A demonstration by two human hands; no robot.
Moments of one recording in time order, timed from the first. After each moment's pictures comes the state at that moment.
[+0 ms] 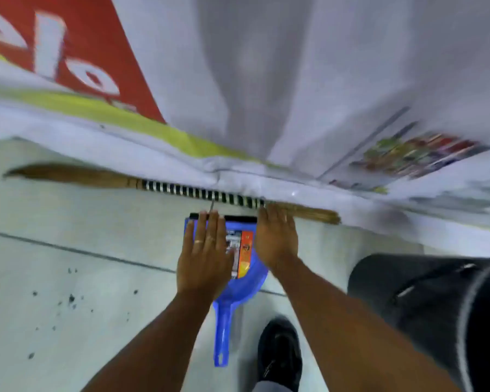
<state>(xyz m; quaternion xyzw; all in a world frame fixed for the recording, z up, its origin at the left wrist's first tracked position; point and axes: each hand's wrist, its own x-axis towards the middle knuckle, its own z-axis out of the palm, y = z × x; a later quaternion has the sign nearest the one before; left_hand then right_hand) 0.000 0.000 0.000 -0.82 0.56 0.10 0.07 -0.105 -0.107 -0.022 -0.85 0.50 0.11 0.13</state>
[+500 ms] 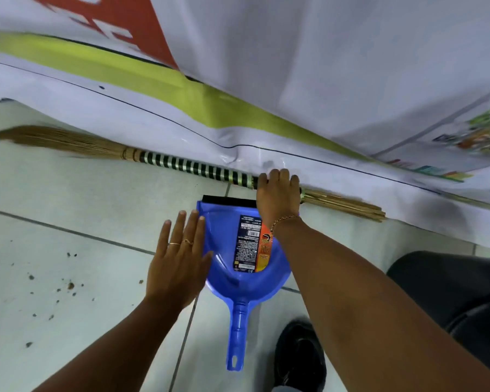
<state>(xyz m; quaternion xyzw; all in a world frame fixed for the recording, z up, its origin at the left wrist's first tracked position) 0.042 0.055 -0.065 -0.80 0.58 0.12 0.13 -0.051 -0.136 -0.095 -0.89 0.41 0.21 0.00</state>
